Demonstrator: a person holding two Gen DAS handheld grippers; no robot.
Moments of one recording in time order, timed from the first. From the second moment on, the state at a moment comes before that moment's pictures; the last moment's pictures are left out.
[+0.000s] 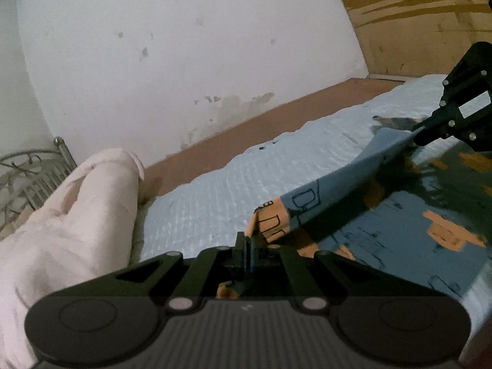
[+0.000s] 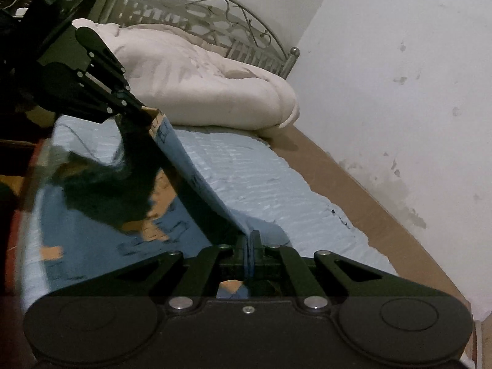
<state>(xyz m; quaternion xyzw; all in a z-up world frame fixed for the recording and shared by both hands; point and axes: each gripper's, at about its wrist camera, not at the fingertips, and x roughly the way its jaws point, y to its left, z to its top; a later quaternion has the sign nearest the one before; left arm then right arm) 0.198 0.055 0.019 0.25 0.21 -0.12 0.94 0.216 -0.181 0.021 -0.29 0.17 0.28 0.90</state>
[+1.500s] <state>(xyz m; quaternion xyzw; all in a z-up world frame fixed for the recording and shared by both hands) 0.130 0.036 -0.050 0.21 0.27 -0.08 0.93 0.100 -0.197 -0.055 -0.15 0.27 0.24 0.92</state>
